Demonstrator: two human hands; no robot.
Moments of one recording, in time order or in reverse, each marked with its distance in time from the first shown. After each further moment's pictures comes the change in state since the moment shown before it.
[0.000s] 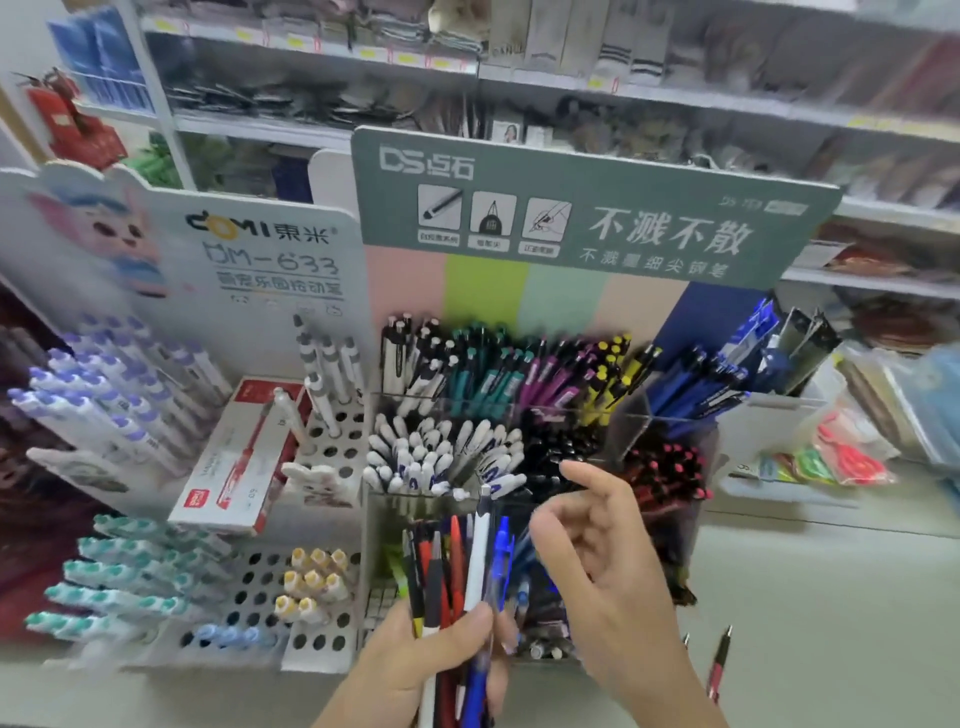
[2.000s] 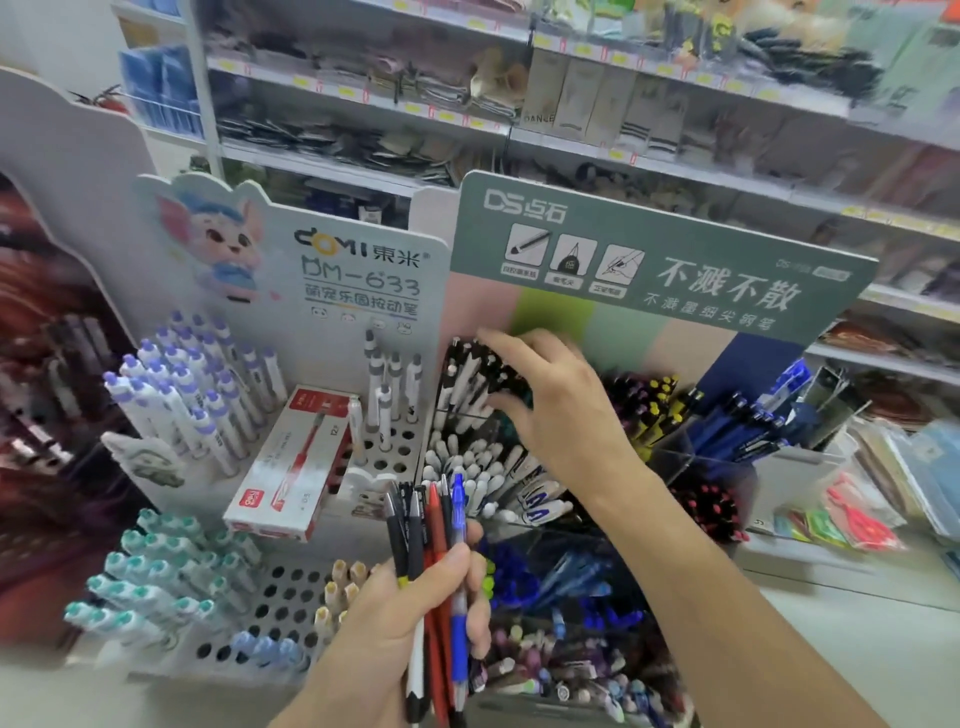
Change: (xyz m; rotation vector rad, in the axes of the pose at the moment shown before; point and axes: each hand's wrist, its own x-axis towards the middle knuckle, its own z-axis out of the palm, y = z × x) left_hand 0.007 0.009 -0.044 -0.072 0.186 0.213; right_hand 0.136 -0.045 0.061 -0.891 0.013 -0.869
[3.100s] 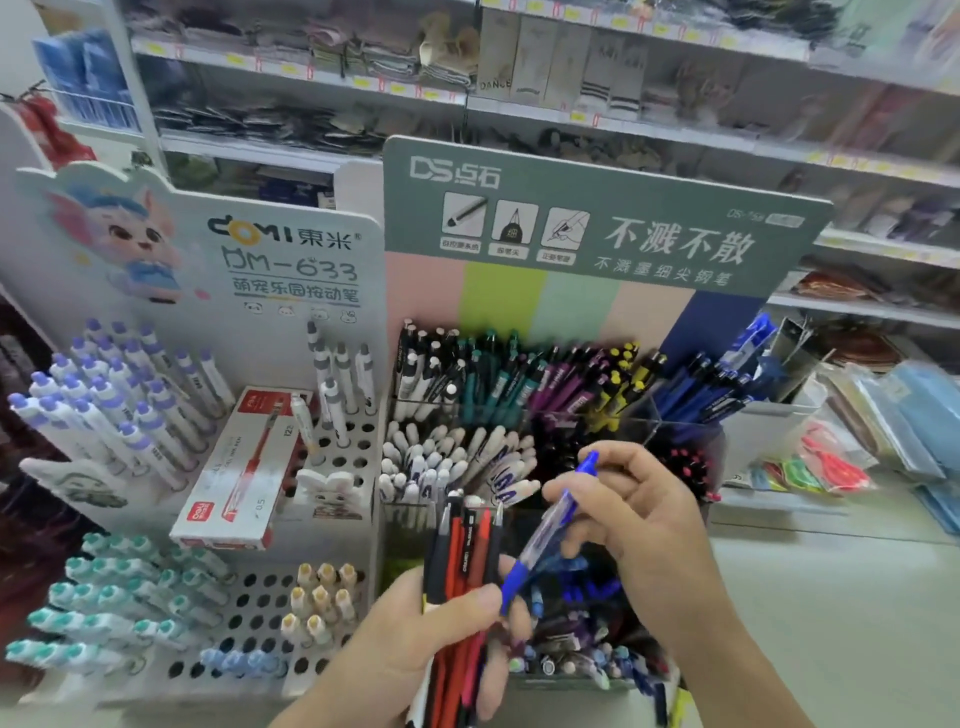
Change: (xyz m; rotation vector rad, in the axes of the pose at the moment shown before) left_hand -0.001 0.009 0.031 0.041 -0.325 -0.162; right_hand -0.115 -0.013 -0.063 1.107 0.077 0.881
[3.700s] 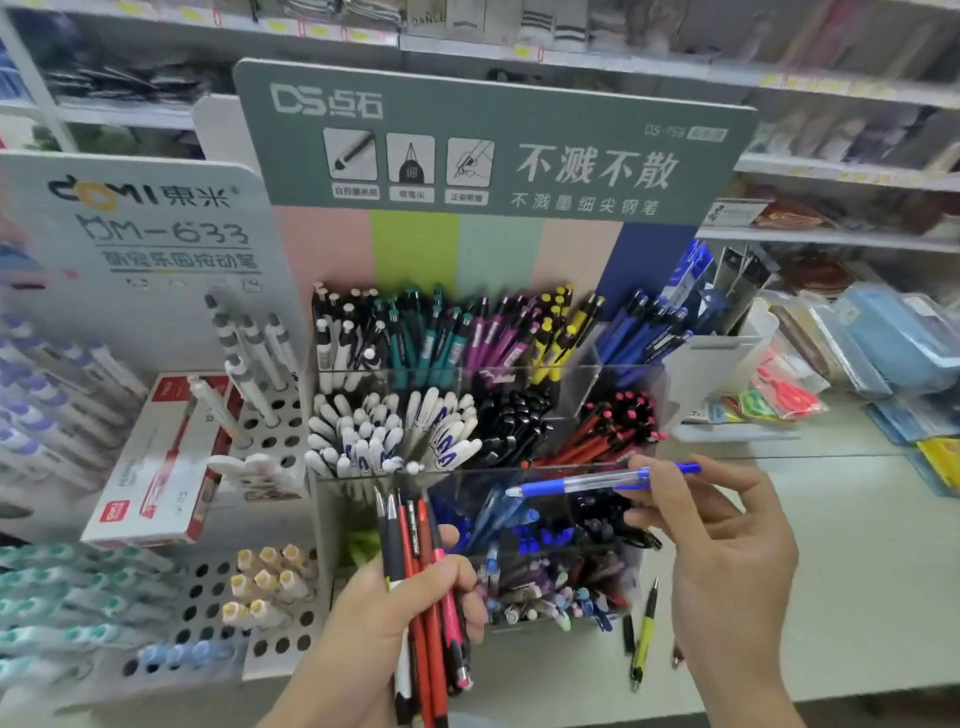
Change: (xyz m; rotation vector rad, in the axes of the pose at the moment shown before) left_hand 0.007 -0.029 0.018 -0.125 0.289 -0.044; right_hand -0.048 0.016 -0.048 0.060 0.644 -0.138
